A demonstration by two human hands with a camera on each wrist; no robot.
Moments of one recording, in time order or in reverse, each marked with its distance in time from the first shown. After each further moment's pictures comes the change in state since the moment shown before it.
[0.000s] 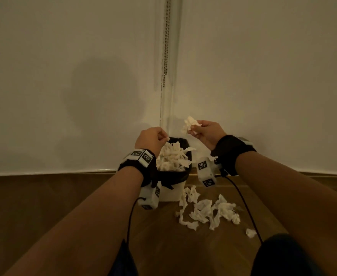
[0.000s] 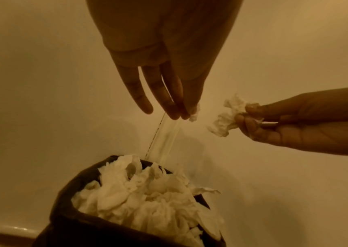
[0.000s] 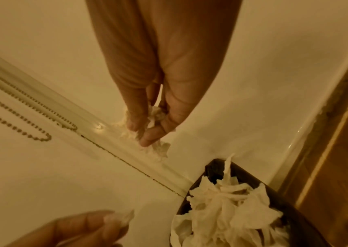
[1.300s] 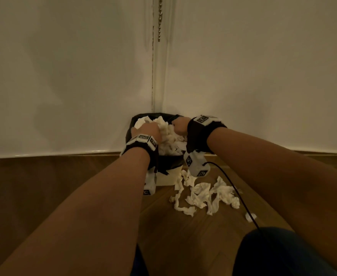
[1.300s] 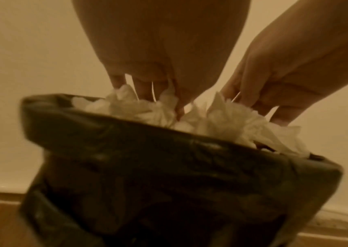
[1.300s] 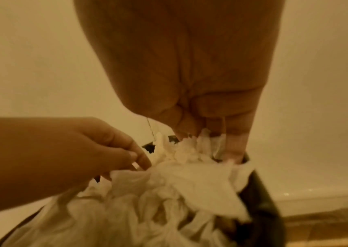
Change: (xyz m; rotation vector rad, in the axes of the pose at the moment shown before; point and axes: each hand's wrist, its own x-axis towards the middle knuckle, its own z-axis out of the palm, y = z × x) left_hand 0.043 -0.048 0.080 0.584 -0.425 -0.163; right_hand 0.080 0.076 0.029 -1.661 -0.275 0.242
